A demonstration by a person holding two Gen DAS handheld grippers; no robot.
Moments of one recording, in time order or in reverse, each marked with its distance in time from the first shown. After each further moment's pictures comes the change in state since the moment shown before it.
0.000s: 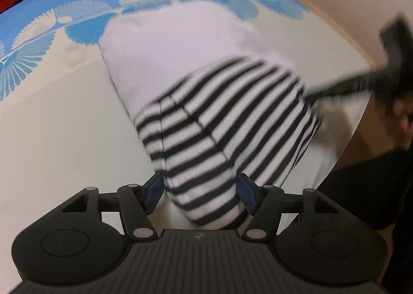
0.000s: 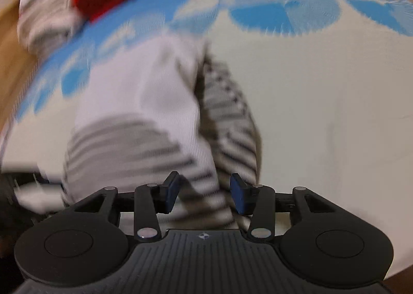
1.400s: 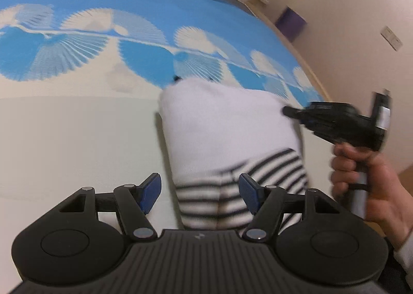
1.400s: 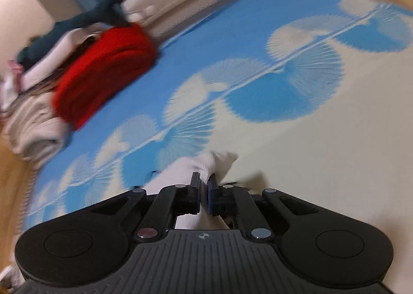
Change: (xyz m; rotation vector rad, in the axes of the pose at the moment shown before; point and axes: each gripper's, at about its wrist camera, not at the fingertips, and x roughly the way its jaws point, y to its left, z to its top) left arm -0.029 0.056 0.041 -0.367 -0.165 -0.082; right arm 0.022 0.019 0.088 0.313 -0.379 -0.027
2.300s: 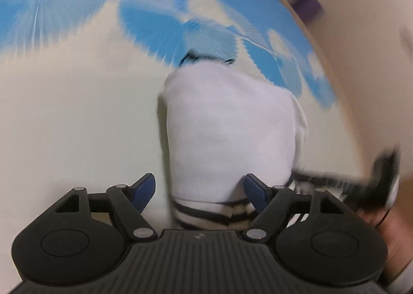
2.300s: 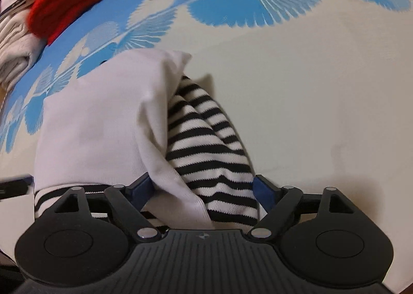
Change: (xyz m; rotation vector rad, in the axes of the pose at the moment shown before) left arm 0.071 0.038 0.033 -0.222 0.147 -0.075; right arm 0.014 -0.050 -0.041 -0.111 0.363 -0.076
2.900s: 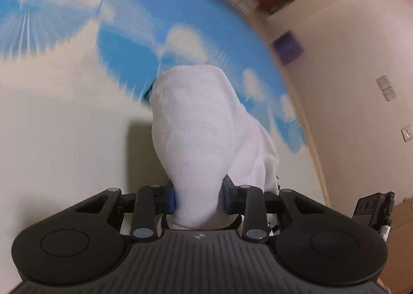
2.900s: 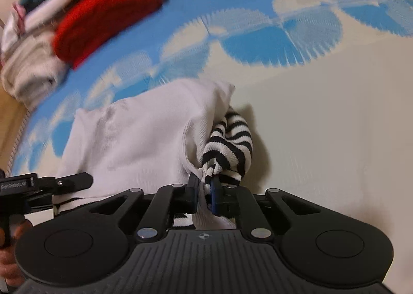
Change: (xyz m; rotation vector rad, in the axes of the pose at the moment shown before) left arm -0.021 -0.031 0.017 0.043 -0.202 -0.096; right arm -0.034 0.040 0.004 -0.028 -0.179 0.106
